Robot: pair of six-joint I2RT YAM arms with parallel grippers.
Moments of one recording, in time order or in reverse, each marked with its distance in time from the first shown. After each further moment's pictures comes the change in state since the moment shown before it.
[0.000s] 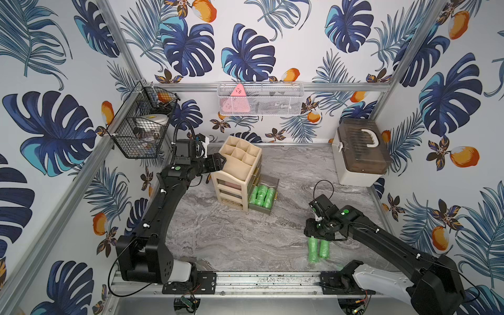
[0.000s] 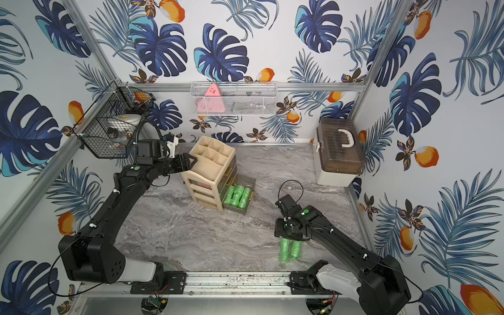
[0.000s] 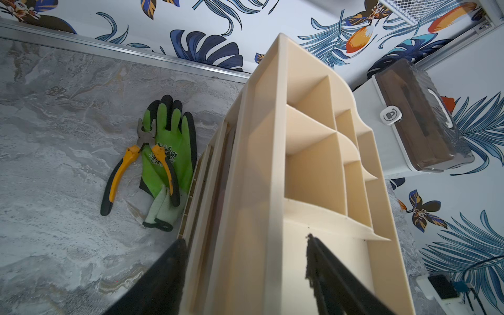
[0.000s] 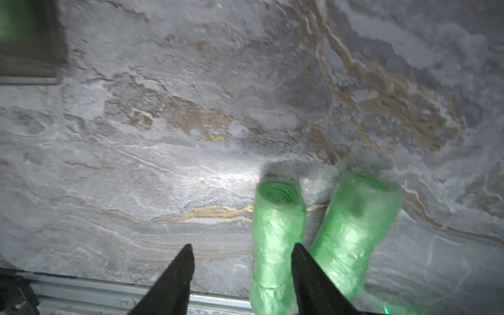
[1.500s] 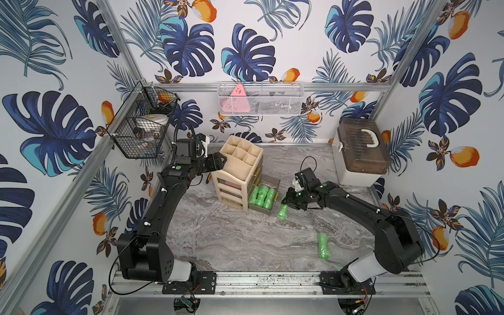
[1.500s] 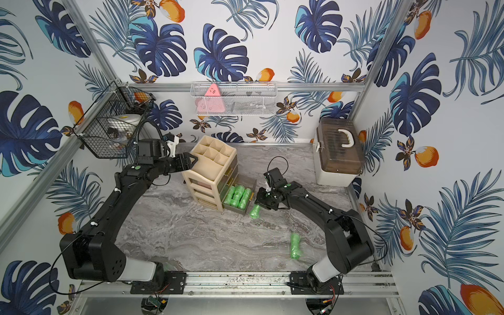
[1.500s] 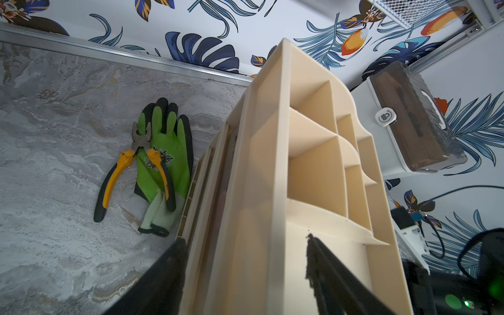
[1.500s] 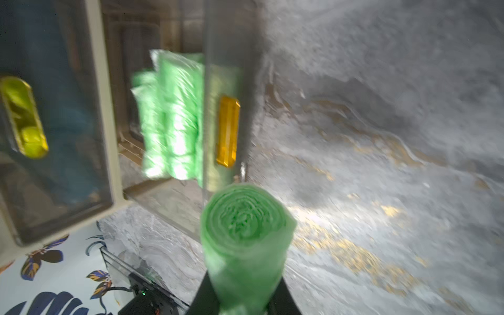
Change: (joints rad) left arm 0.001 0.013 0.001 0.020 0.018 -0.004; right arm -0.070 0.508 0.398 0.418 -0.293 0.084
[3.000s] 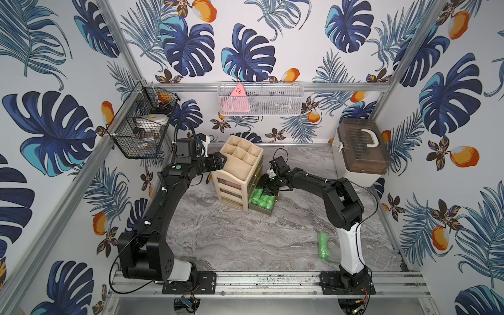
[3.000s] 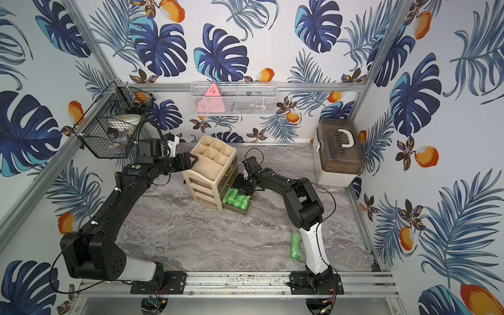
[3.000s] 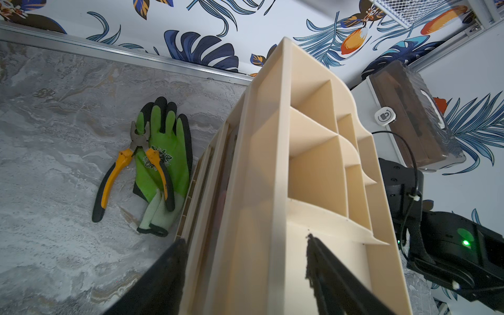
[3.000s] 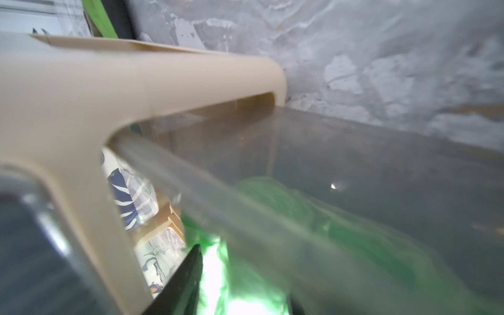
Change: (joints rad) left arm 0.000 0.008 0.008 -0.006 0.004 0.000; right arm 0.048 0.536 0.439 0.143 -0.116 0.145
